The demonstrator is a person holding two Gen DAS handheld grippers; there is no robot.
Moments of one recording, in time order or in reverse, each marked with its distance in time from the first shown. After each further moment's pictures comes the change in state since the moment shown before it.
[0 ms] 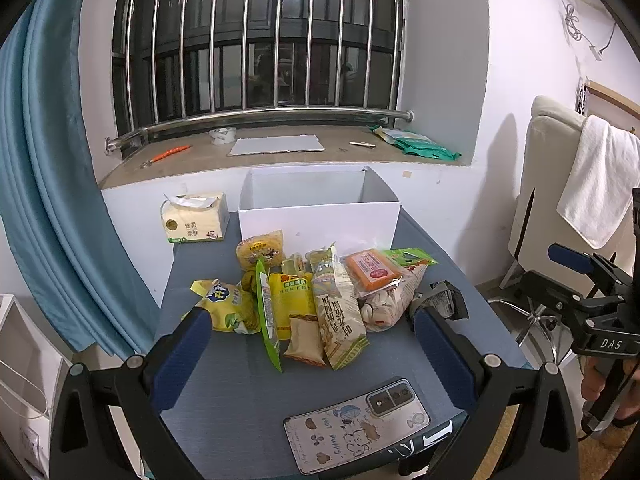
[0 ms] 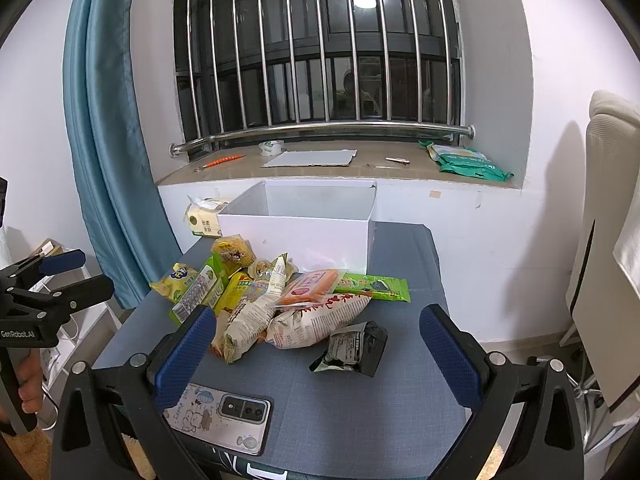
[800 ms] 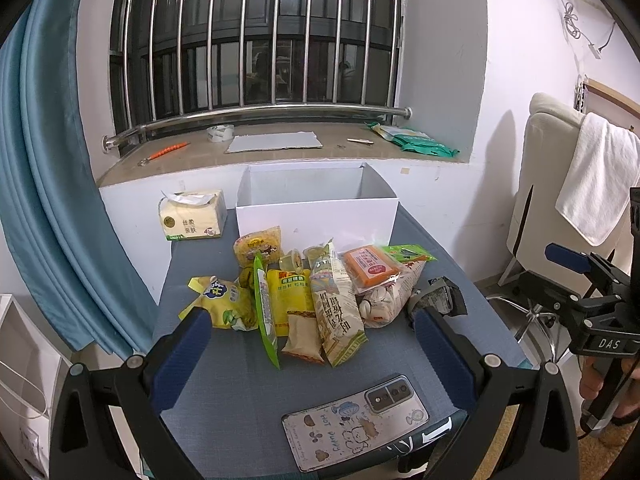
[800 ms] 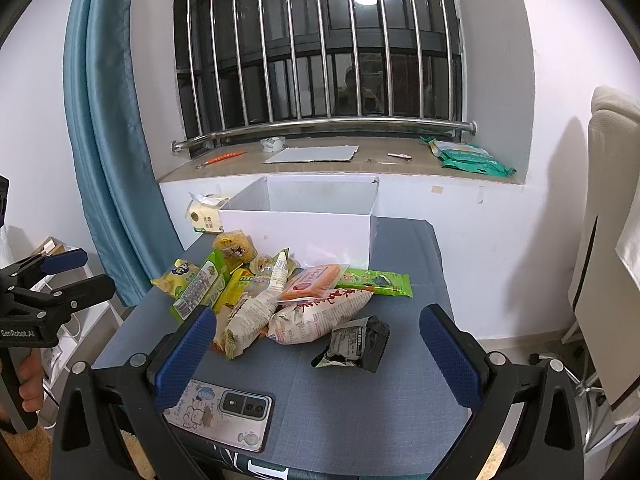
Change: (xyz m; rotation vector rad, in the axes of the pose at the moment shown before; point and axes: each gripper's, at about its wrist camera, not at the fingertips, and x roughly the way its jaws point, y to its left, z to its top) left arm 0.000 0.000 -0.003 0.001 0.007 -0.007; right arm 0.001 0.000 -0.005 0.001 0.011 0.005
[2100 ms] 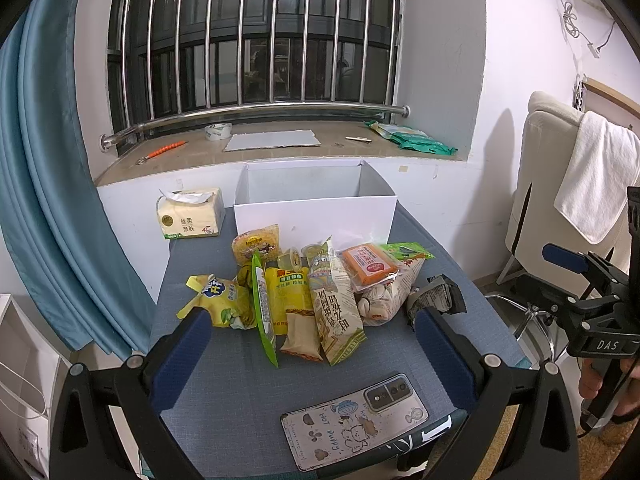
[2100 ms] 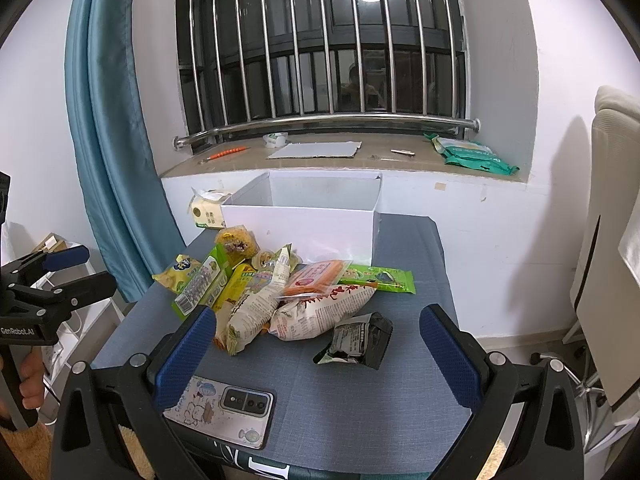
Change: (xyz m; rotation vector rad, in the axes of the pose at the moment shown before) left arm 0.000 0.000 0.000 0.005 0.005 -0.006; right arm 0.002 0.002 -0.001 -0.002 0.017 0.008
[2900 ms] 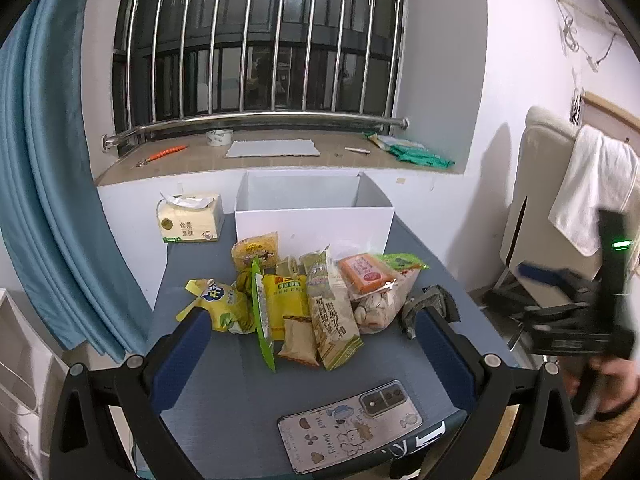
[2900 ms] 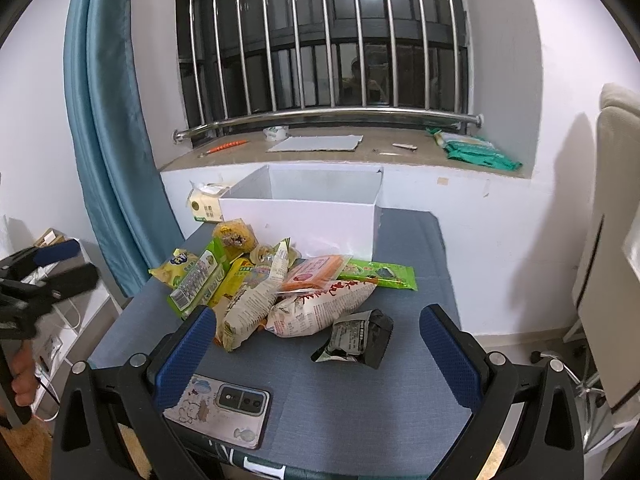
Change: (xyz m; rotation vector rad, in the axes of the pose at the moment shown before) left arm -0.008 0.007 0.000 -0.033 -0.043 -0.028; right arm 0.018 -0.007 0.001 -0.004 0.041 0.013
